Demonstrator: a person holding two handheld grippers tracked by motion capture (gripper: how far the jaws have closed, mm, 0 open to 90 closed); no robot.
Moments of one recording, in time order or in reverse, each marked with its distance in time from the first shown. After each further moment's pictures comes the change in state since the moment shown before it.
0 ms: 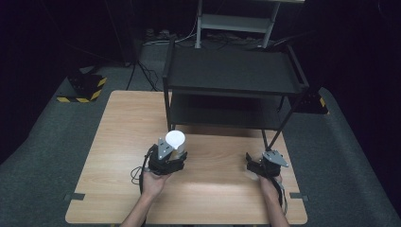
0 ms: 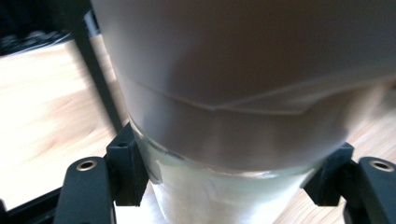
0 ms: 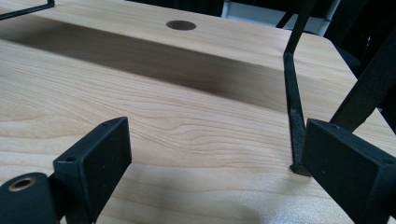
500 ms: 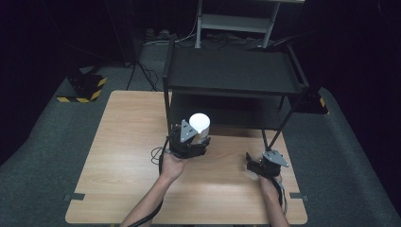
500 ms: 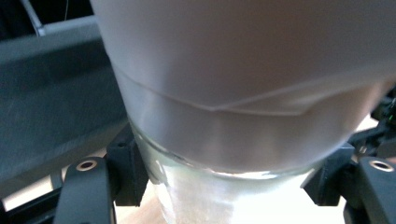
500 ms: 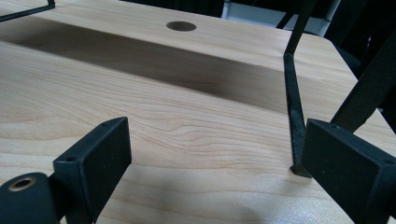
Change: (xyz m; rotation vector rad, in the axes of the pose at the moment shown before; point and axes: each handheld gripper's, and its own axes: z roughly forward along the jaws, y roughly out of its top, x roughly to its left) left arm -0.016 0.067 0.025 -0.071 -0.097 0.078; right arm 0.000 0.000 0.000 0.000 0.000 0.002
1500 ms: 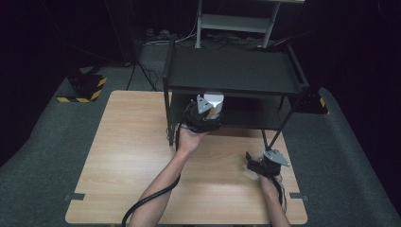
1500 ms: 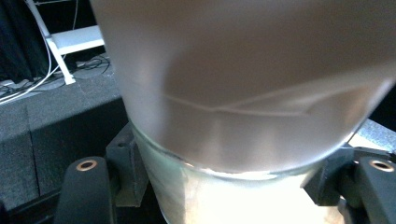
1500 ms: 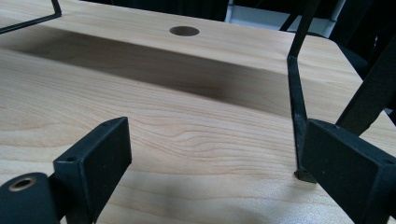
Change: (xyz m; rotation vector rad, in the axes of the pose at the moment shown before) left arm 0.010 0.049 0.059 -0.007 0.041 -0.031; right arm -0.005 -0.001 0.001 -0.013 0.022 0.022
